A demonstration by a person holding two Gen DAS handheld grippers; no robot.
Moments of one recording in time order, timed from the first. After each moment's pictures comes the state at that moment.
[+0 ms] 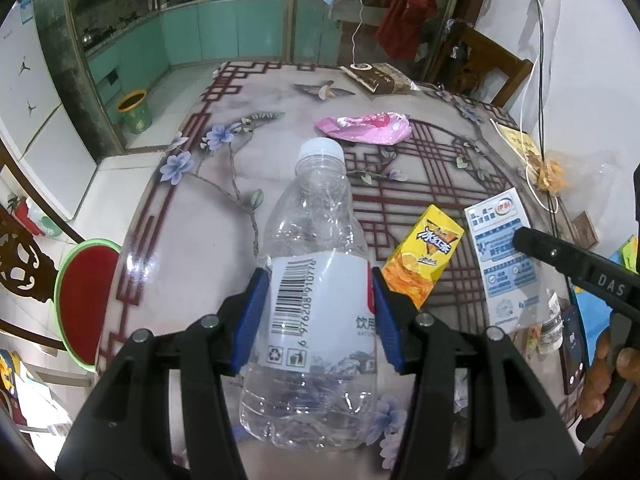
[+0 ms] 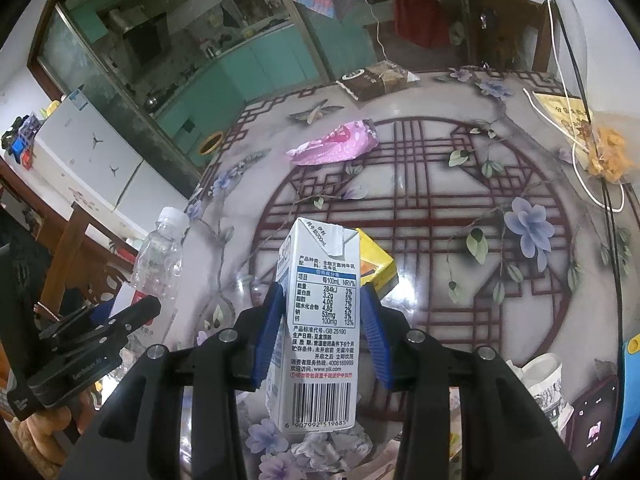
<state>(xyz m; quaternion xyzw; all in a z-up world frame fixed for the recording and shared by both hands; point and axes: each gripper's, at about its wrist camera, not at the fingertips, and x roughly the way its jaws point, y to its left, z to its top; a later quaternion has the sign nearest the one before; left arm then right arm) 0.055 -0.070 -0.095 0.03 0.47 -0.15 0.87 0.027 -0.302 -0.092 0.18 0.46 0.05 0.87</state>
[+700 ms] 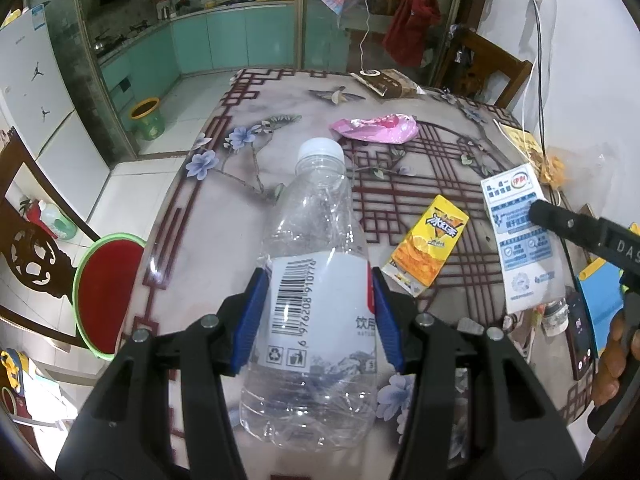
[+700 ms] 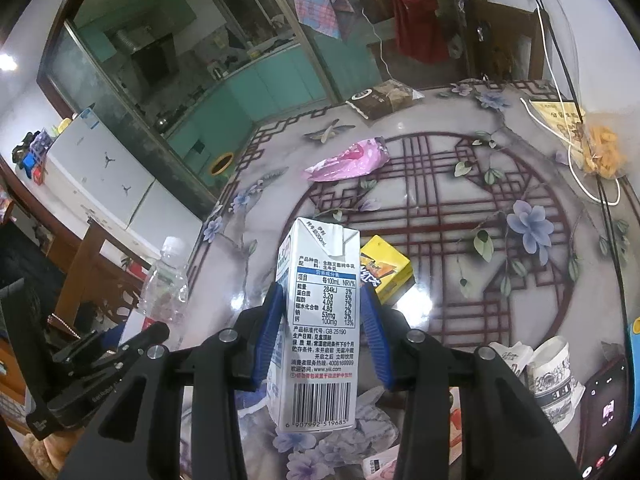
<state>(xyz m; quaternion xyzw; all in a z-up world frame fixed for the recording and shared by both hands) 0.026 -0.049 -0.086 0.04 0.46 -0.13 0.88 0.004 -0.290 -0.071 0.20 0.42 0.05 0.88</state>
